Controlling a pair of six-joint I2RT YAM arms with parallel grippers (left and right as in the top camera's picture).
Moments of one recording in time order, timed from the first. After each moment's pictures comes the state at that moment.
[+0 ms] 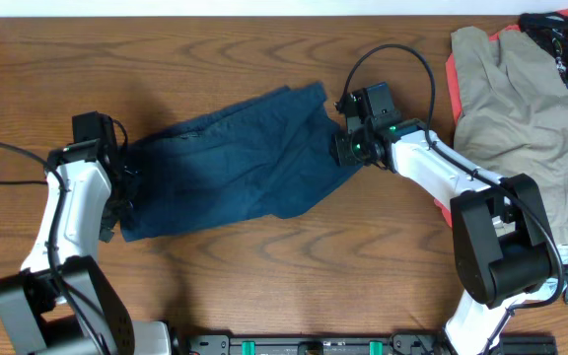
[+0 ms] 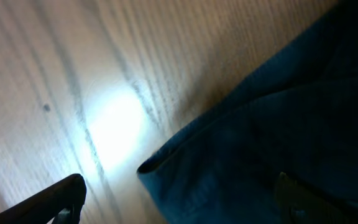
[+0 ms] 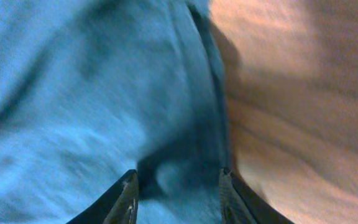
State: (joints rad) left arm 0.25 1.58 1.05 -0.95 -0.25 -0.90; right arm 0.36 1.93 1.20 -0.38 -0.19 0.17
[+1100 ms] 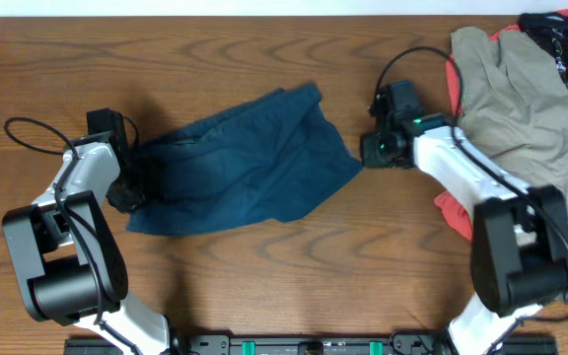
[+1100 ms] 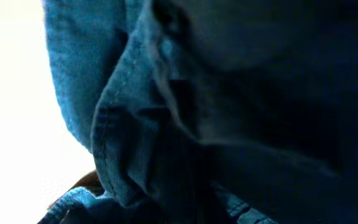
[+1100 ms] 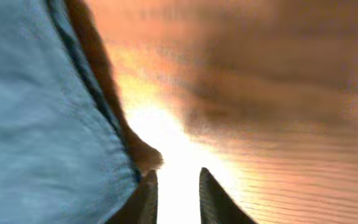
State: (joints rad) left arm 0.25 1.83 1.08 -0.78 0.05 -0.50; right arm 0.27 1.85 1.21 -0.57 -0.09 0.23
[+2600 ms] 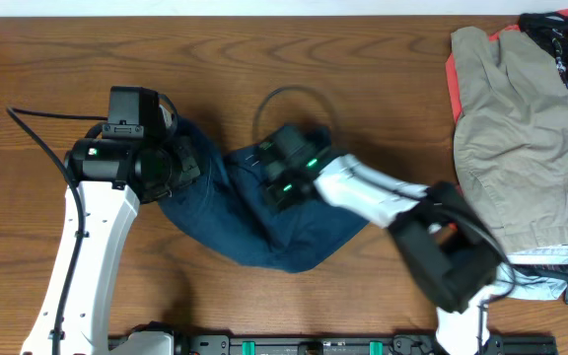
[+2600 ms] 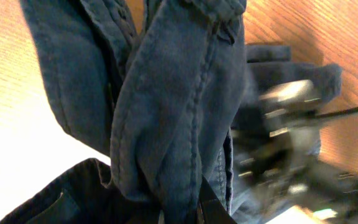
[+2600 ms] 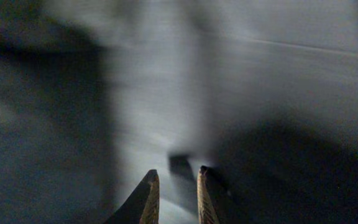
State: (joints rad) left arm -0.06 1.36 1.23 -1.08 0.19 -0.48; right arm 0.67 2.01 1.28 -0.46 -0.32 0.22
